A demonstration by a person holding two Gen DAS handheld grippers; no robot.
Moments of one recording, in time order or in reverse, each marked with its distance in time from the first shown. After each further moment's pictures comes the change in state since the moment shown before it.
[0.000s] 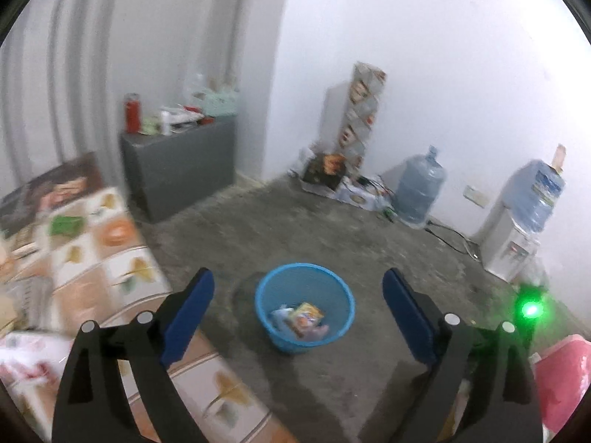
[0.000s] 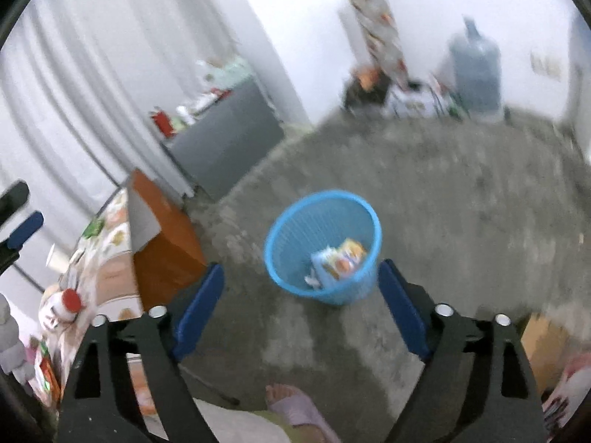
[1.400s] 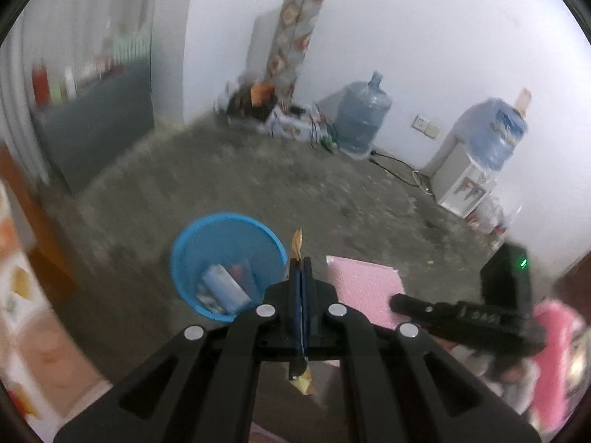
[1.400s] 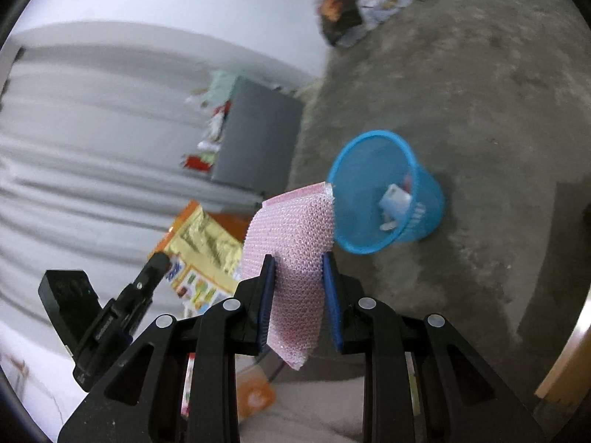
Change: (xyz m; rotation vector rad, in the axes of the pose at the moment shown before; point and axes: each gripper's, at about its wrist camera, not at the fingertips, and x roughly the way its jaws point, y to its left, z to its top) left arm 0.139 -0.086 0.009 0.076 0.325 -0.266; right arm 0.056 -0.112 0.000 0.594 0.222 0.343
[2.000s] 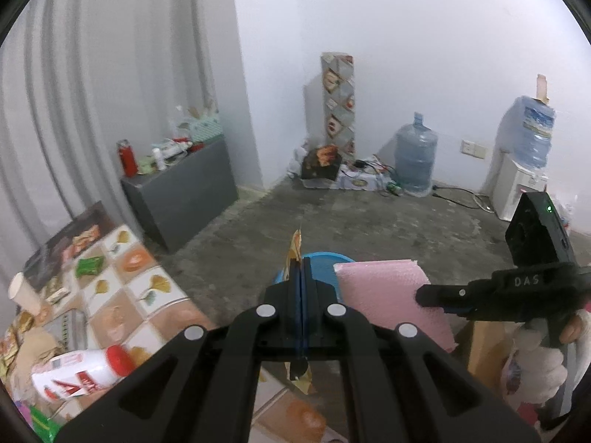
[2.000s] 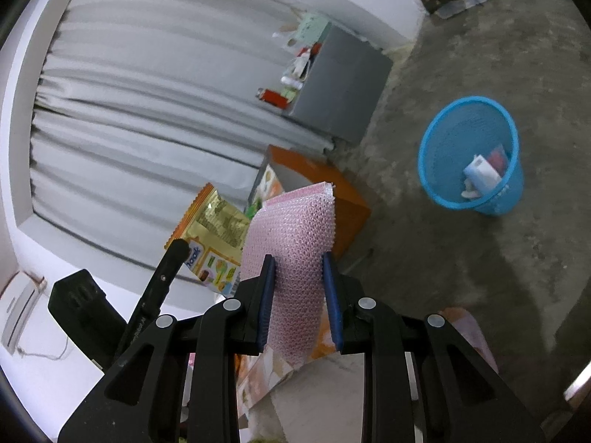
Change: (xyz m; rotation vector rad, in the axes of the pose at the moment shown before) left arm -0.138 -0.020 -0.082 0.174 -0.277 0.348; right arm 0.009 0.081 -0.059 -0.229 0.191 0.229
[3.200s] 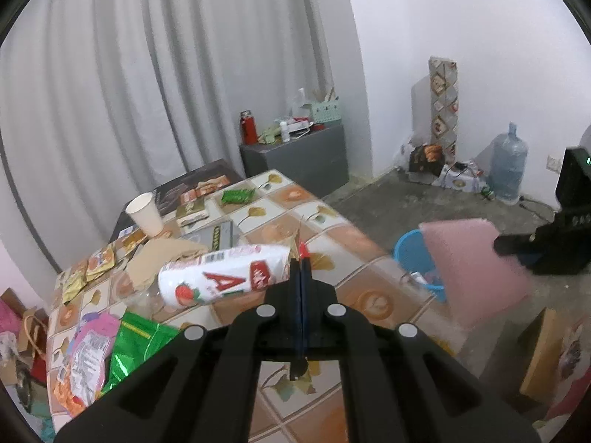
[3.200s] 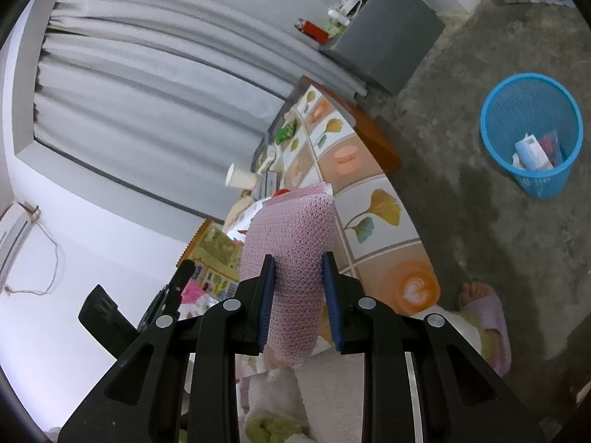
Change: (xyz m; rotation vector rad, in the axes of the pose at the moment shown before) left arm -0.121 0.116 -0.111 -0.152 -0.013 0.380; right arm 0.084 0.066 -0.052 -0.169 0.227 0.017
